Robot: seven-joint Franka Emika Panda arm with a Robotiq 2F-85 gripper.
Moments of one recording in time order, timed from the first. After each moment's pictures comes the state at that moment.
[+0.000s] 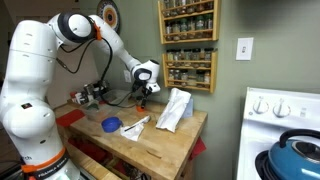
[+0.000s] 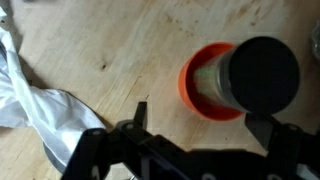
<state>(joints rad) -0.04 0.41 -0.06 -2.02 0.50 2.26 0.56</state>
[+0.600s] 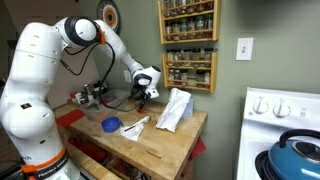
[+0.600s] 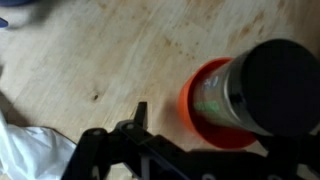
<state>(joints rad) -0.05 0.47 -0.04 -2.02 0.63 2.23 0.49</state>
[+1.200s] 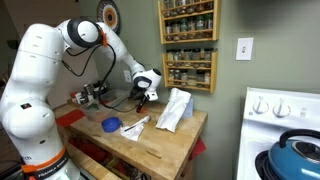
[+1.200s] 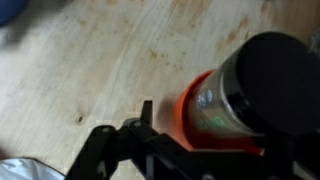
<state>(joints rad) -0.05 0.49 -0.04 -2.01 0.74 2.22 0.48</state>
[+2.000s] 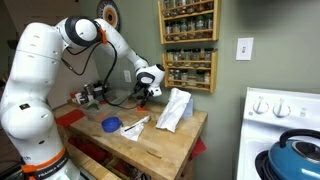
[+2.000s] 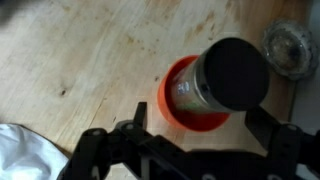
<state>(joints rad) -0.08 0.47 -0.05 -1.96 0.76 2.19 0.44</state>
